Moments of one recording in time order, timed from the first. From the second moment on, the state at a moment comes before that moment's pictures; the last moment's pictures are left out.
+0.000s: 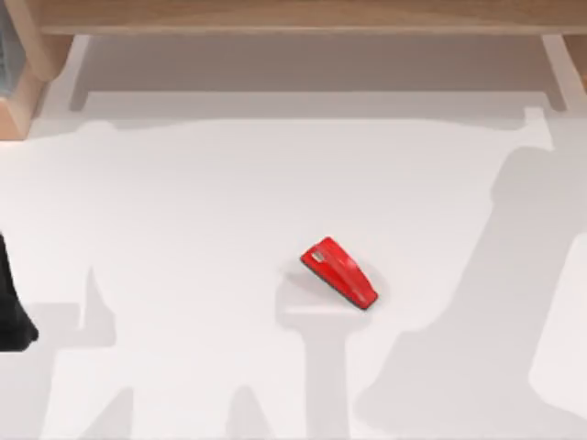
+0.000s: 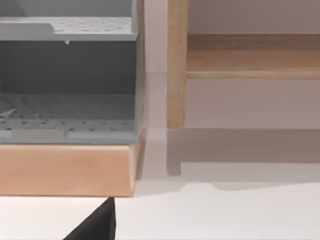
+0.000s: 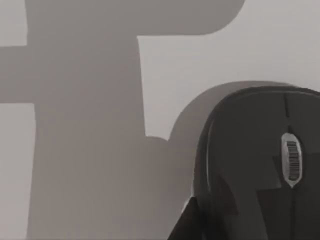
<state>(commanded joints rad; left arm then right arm) 0.00 0.00 0.00 0.00 0.00 0.00 -0.36 2.60 2.37 -1.24 0.00 -0.14</state>
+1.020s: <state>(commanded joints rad) 0.00 0.00 0.00 0.00 0.00 0.00 -0.37 2.44 2.29 -1.27 0.02 -0.12</state>
